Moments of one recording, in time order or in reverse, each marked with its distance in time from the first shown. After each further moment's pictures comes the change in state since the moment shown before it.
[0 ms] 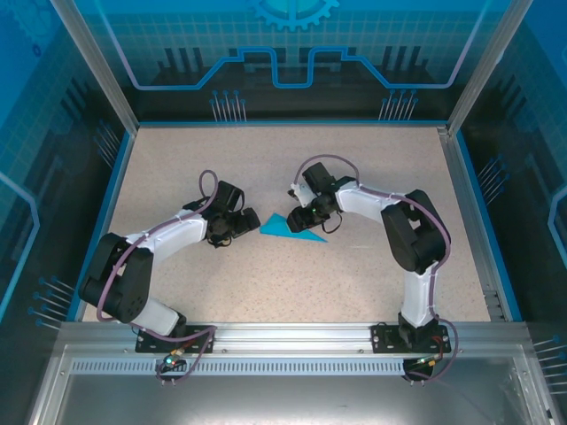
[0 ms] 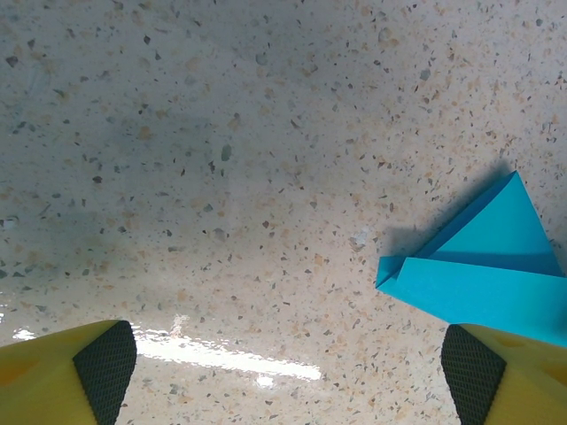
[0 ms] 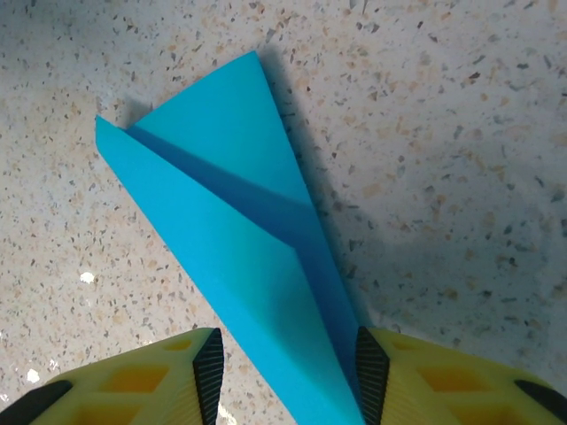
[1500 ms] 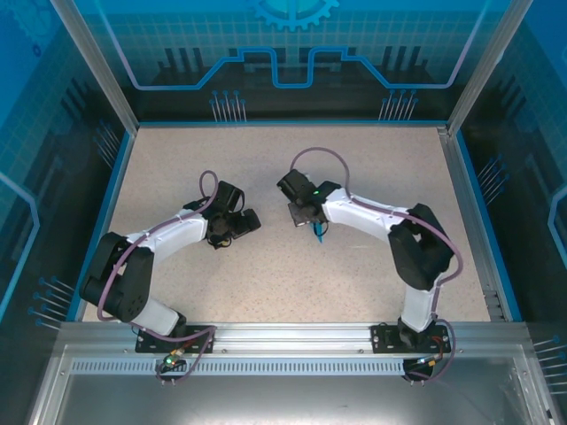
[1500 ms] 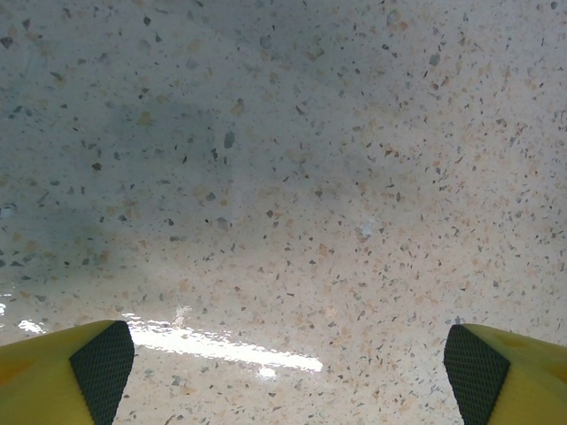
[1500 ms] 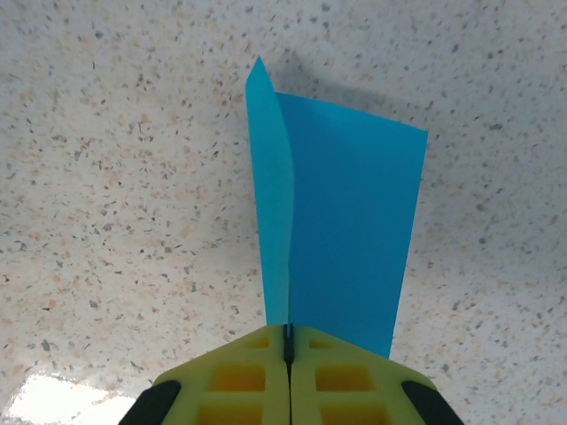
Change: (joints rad) left arm 0.000 0.006 0.004 -0.016 0.016 -0.001; right arm 0.215 -0.092 0.076 -0.145 0.762 0.337
